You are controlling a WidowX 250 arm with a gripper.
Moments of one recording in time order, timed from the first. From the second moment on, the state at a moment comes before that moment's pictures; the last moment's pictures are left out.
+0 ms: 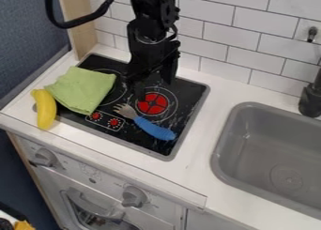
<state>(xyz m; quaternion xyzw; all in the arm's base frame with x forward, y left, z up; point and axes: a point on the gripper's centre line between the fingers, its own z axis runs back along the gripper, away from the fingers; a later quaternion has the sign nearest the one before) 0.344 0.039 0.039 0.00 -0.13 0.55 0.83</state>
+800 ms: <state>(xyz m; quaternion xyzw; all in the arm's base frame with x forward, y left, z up) 0.287 0.109 0.041 0.07 -0.13 0.59 0.80</state>
